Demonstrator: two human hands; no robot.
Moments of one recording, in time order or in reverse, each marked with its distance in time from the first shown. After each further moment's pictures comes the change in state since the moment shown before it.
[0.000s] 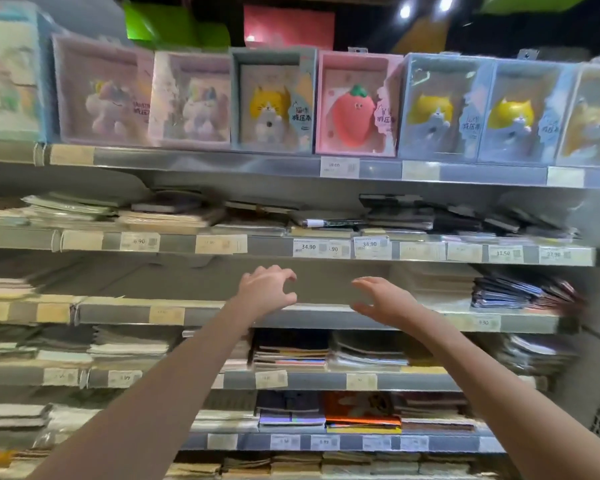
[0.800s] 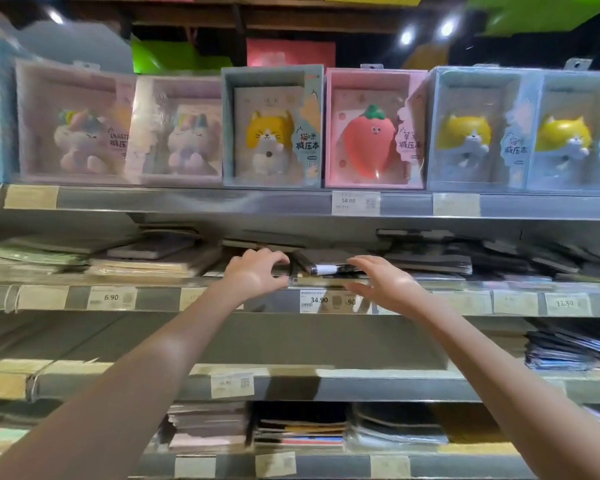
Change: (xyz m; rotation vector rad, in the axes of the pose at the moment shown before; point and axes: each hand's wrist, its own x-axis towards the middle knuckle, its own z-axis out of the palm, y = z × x) left_hand 0.130 -0.046 -0.057 0.071 0.086 -0.018; right_hand 0.134 0.015 -0.048 0.026 0.153 -0.060
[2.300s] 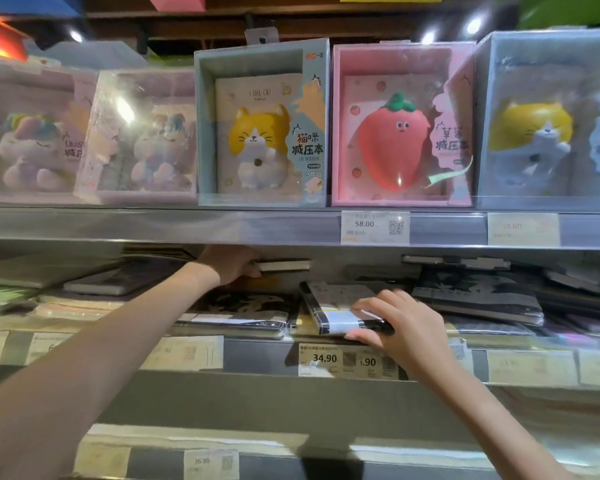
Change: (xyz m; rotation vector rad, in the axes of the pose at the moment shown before) left_hand 0.127 -0.072 0.005 0.069 0.053 0.094; right_hand 0.043 0.031 0.053 -0.026 0.722 -0.234
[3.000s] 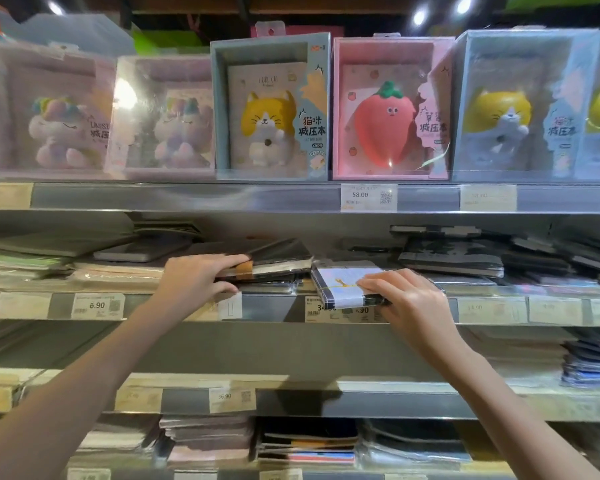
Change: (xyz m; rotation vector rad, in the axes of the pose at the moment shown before) left_hand -0.141 0.001 0.001 0.123 0.324 0.048; right_hand -0.035 -0.025 -0.043 -0.048 -0.014 -0.073
